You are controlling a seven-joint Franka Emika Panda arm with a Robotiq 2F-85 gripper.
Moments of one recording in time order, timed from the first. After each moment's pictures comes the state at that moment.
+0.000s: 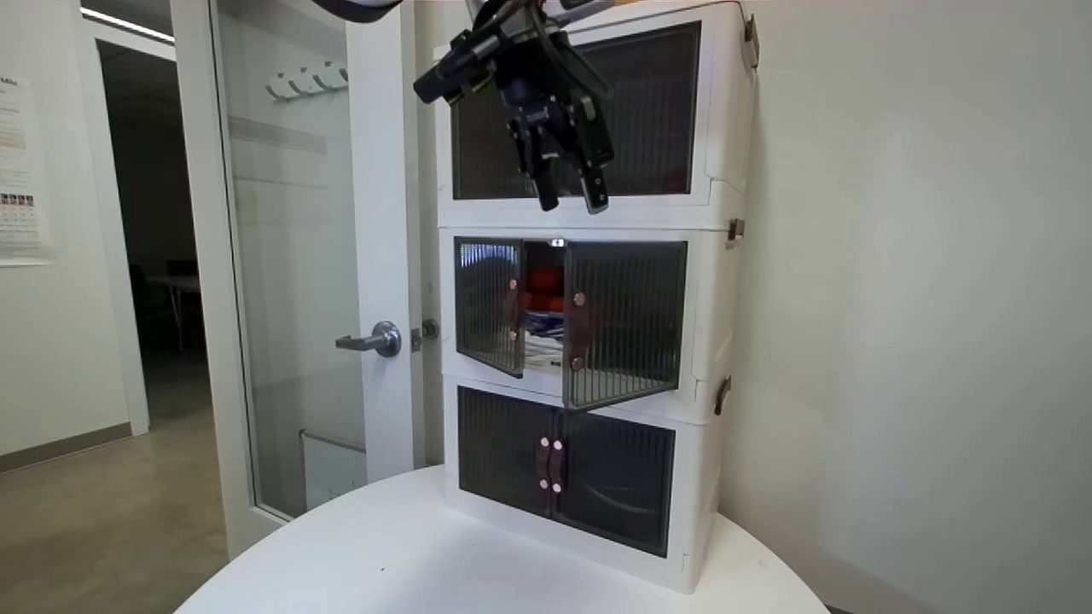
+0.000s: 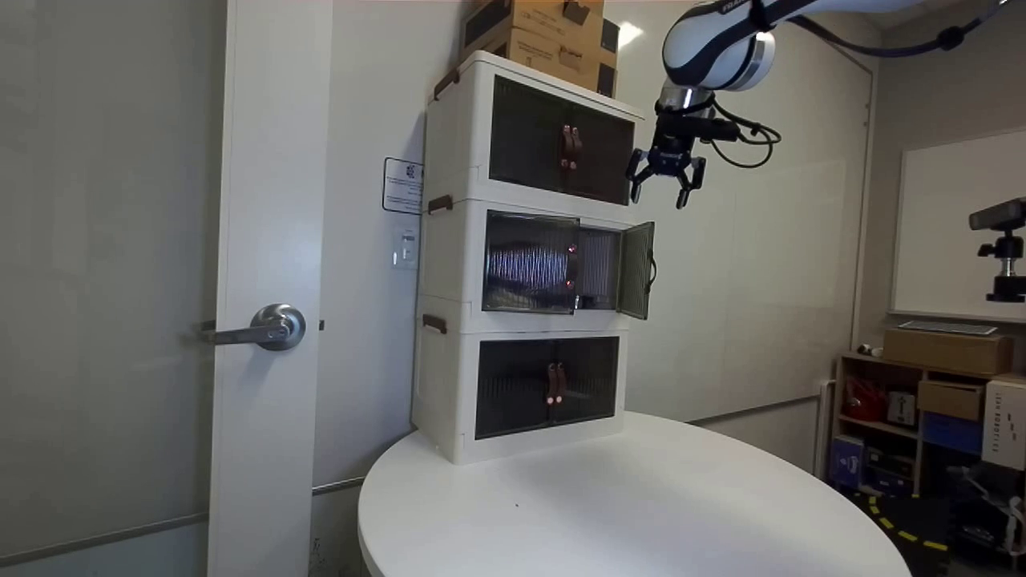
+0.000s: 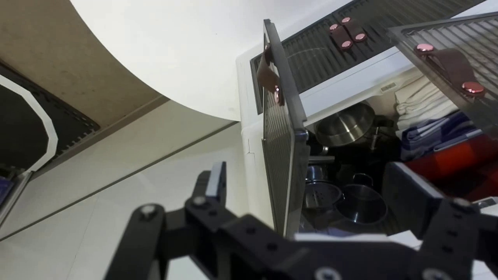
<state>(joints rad) -0.07 0.22 -0.10 -1.40 -0.12 2.02 0.47</state>
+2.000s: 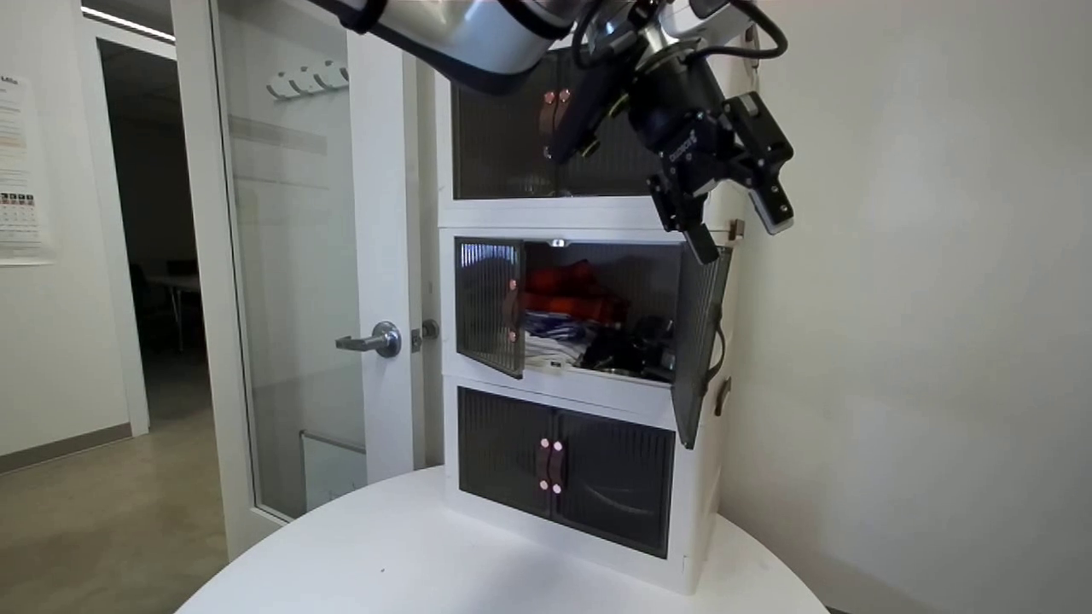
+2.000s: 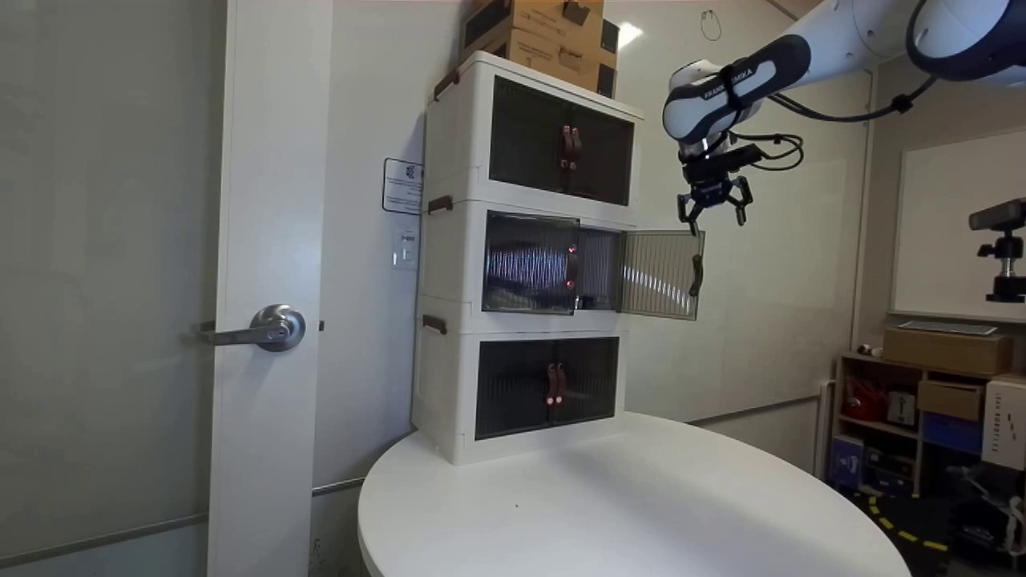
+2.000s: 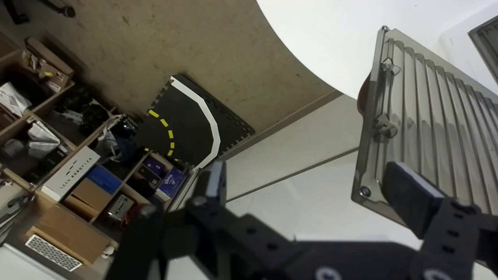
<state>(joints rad) -0.09 0.47 -0.28 -1.10 -0.37 1.76 0.53</state>
